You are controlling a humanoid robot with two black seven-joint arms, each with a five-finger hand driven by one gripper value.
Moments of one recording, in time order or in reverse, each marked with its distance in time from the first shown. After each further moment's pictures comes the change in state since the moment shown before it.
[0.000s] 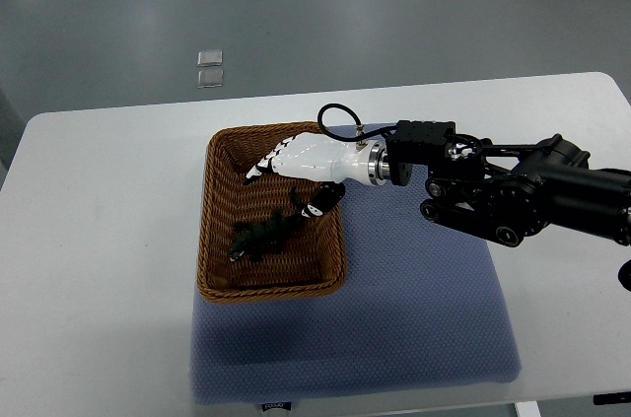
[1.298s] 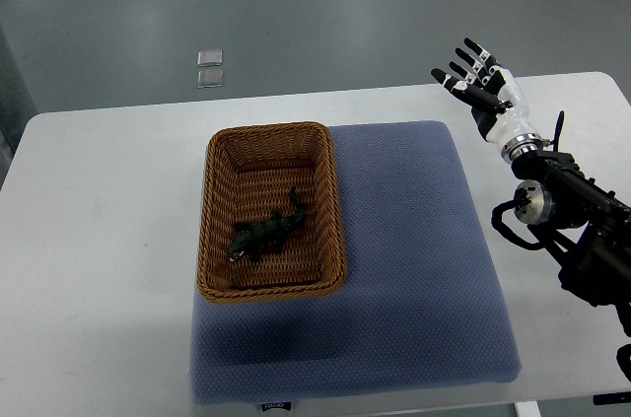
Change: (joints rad) left arm 0.001 0.000 -0.002 0.000 0.000 0.000 0.000; right arm -0.467 -0.030 0.808 -0.160 1.223 0.033 0.043
